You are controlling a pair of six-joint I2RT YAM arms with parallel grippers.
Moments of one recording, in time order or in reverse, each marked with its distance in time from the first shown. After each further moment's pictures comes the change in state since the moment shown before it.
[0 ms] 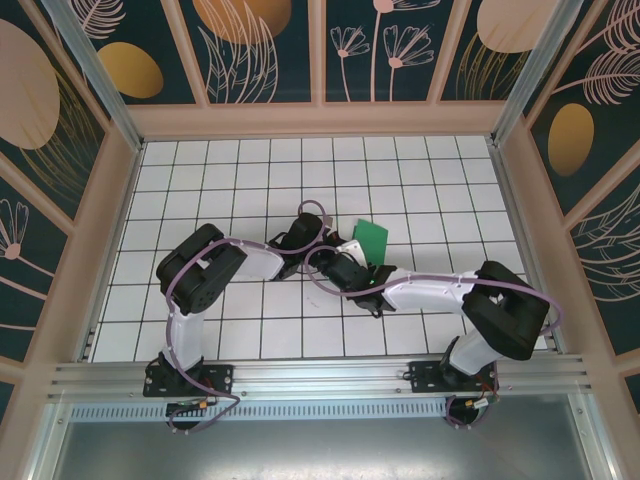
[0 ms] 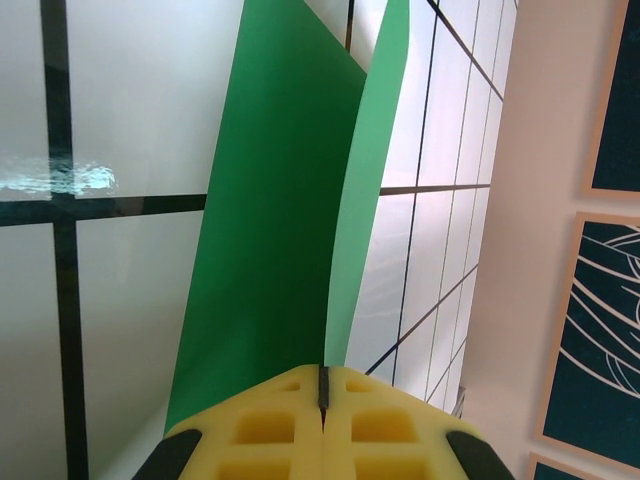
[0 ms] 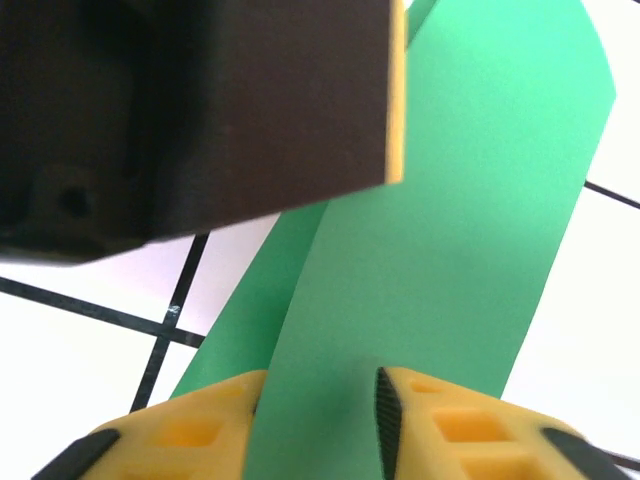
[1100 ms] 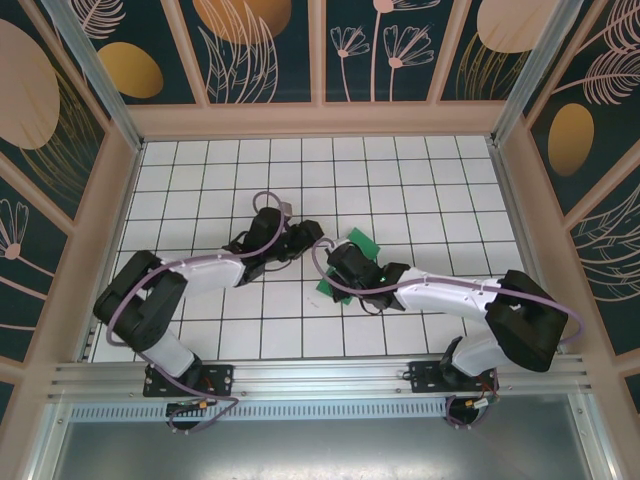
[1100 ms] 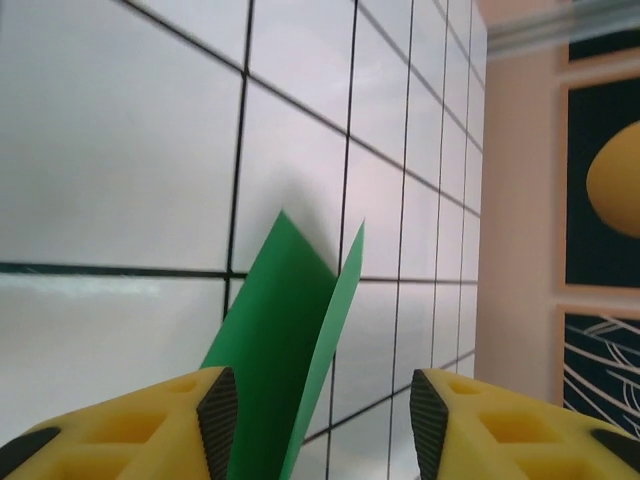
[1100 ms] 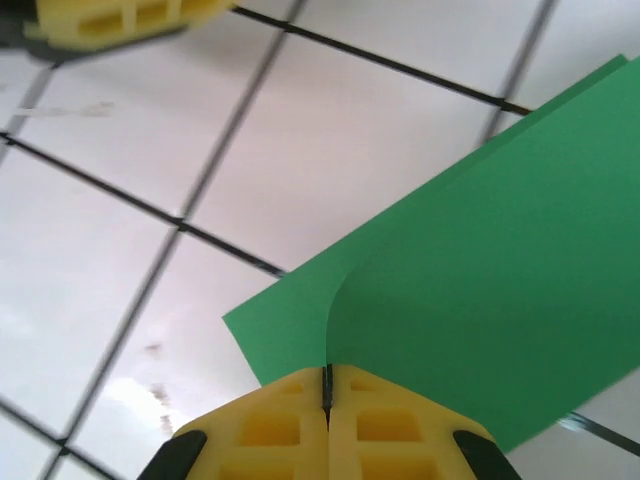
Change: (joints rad) left arm 0.117 -0.406 -0.214 -0.151 -0.199 0.092; right arm -0.026 -0.106 0.000 0.112 -0.383 -0.023
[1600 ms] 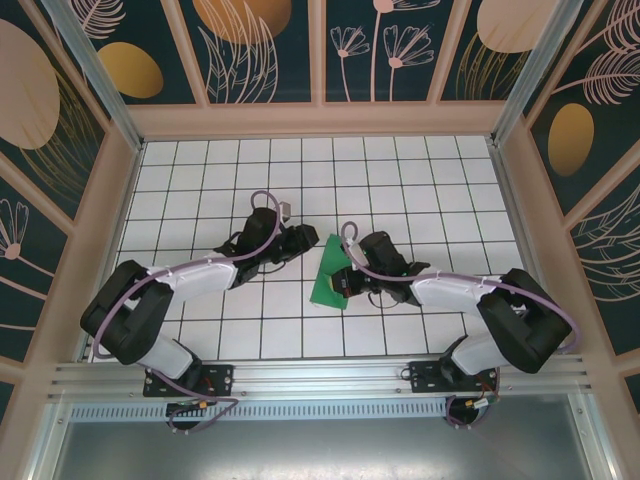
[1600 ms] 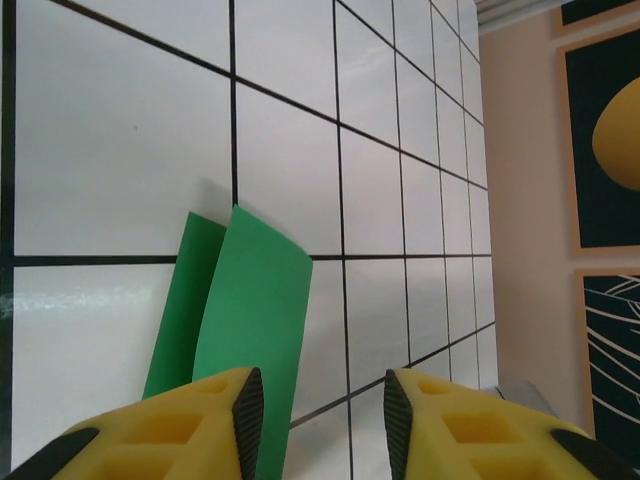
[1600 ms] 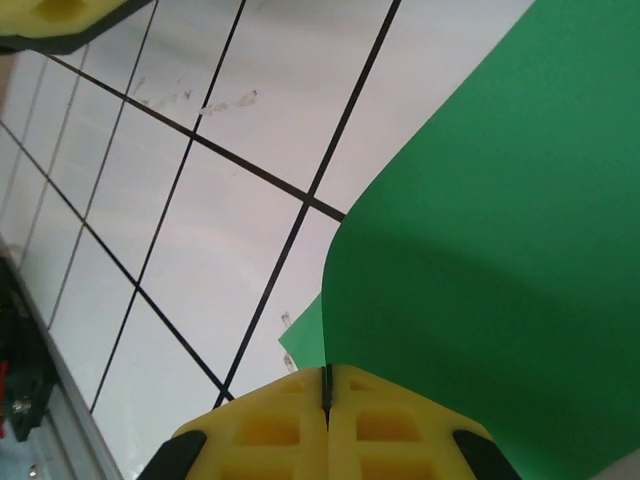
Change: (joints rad) left arm 0.004 -0.057 -0.013 -0.066 0.050 0.113; right arm -0.263 -0.003 -0.192 0.323 -0.596 0.063
